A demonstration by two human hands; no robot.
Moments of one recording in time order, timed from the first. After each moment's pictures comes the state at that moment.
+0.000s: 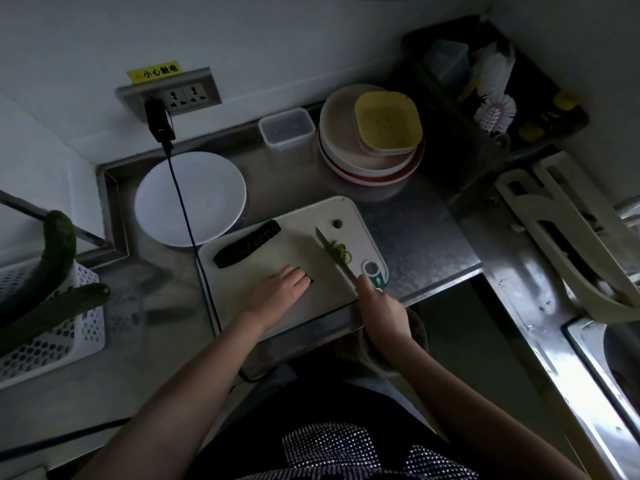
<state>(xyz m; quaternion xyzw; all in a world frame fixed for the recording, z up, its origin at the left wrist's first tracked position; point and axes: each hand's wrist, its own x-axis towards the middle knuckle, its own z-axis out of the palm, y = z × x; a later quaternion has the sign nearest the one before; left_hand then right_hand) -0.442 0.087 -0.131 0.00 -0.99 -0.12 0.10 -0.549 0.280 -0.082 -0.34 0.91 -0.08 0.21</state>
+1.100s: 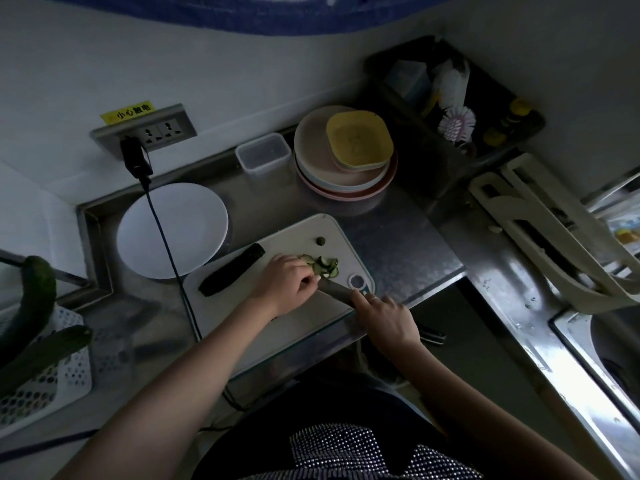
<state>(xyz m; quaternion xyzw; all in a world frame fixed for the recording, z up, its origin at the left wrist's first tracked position) -0.503 0.085 -0.083 0.03 -0.98 -0.18 0.08 -0.568 0.299 -0.055 -0.43 0.88 0.04 0.19</state>
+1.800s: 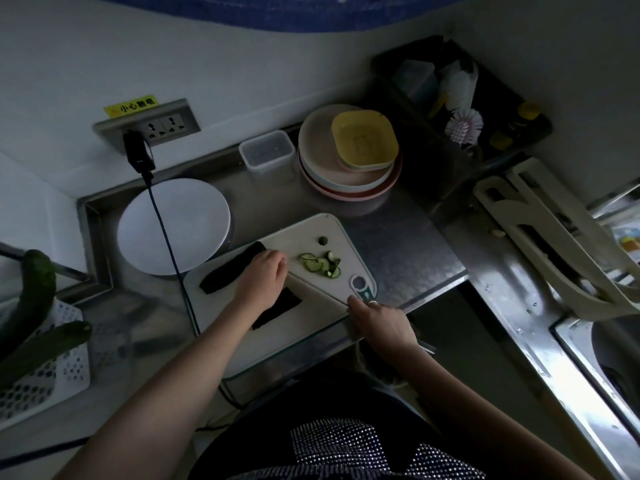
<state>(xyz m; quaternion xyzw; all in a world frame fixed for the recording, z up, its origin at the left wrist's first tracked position) -0.488 0.065 -0.094 0.24 -0.93 -0.27 0.04 -0.570 0.295 -0.069 -0.44 0.87 -0.02 0.22</state>
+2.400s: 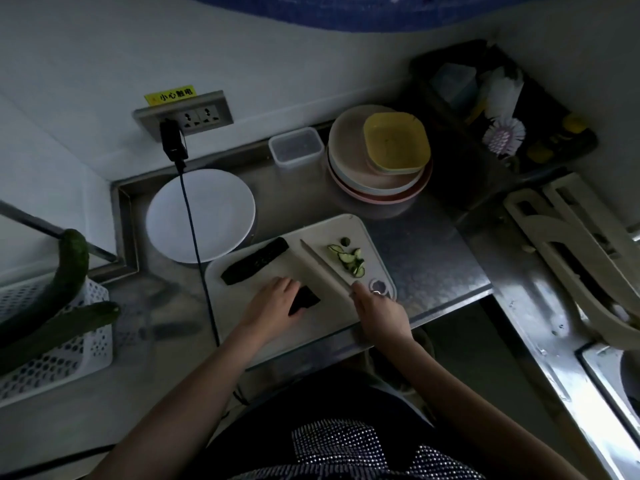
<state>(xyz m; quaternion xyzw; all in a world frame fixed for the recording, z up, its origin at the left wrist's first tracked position) -0.437 0.074 -0.113 0.14 -0.98 -0.15 -0.05 -0.569 0.254 -0.083 -0.39 0.89 -0.07 0.21</state>
